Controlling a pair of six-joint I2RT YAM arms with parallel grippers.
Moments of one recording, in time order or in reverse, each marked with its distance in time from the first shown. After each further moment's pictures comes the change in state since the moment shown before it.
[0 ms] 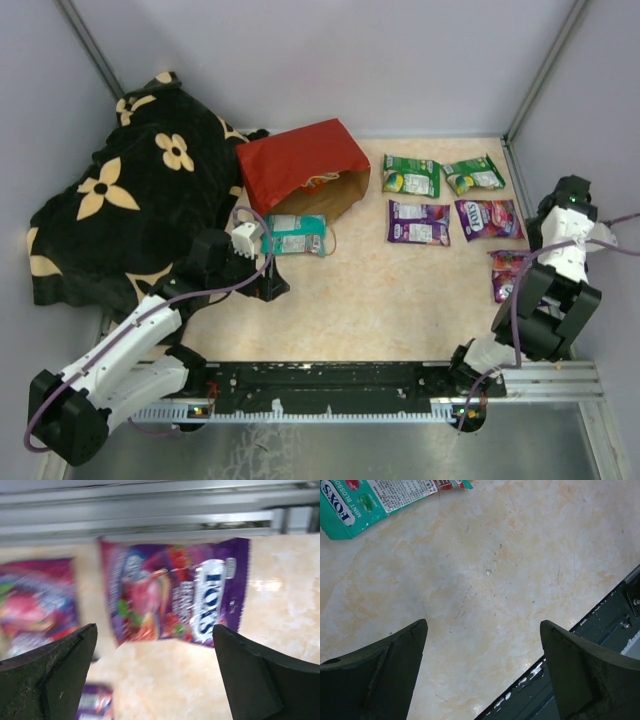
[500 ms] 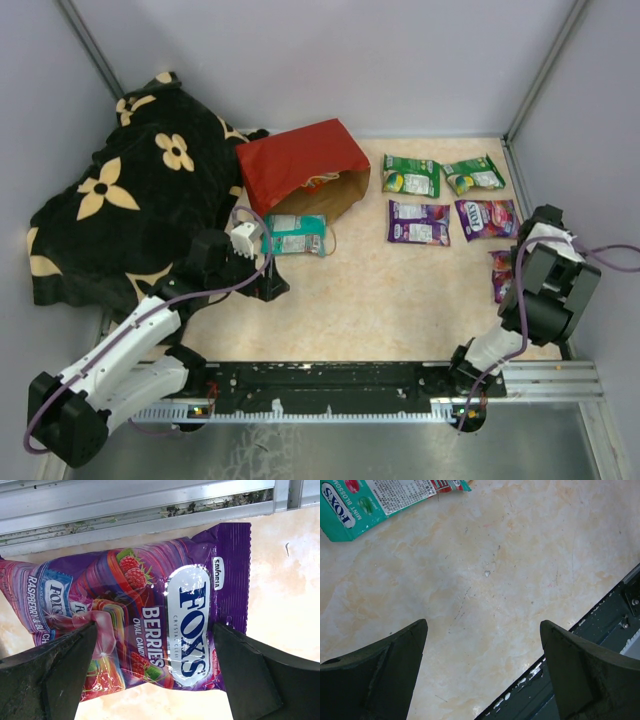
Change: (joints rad) left arm 0.003 -0.010 0.000 0.000 0.003 0.000; right arm 0.005 0.077 -0.223 0.220 0.008 0.076
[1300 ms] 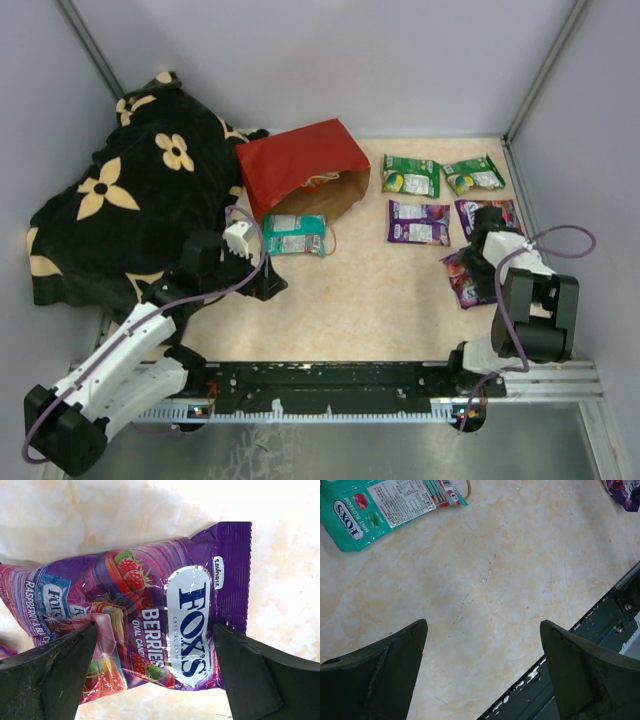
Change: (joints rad) left arm 0.014 -0.062 0.000 0.000 0.005 0.000; right arm 0.385 -0.156 -0.152 -0.035 -0.001 0.005
